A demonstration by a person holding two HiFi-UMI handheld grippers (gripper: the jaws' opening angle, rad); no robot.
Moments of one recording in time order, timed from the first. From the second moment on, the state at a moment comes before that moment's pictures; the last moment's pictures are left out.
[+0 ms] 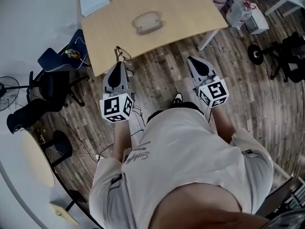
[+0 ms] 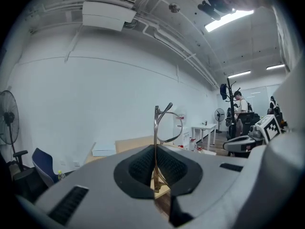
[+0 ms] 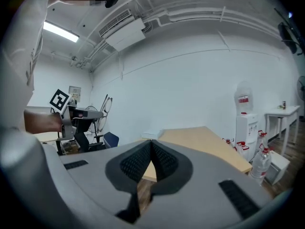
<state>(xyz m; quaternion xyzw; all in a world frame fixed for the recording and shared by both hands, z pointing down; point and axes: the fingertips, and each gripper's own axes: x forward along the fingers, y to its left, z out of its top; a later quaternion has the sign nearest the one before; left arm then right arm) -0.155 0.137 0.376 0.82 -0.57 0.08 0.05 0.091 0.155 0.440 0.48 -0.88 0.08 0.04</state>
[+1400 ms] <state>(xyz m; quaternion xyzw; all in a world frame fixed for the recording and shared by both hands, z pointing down) -0.172 -0.099 0.409 0.88 -0.46 0.03 0.12 0.003 -0.042 0.444 0.51 -0.85 0.10 0.06</state>
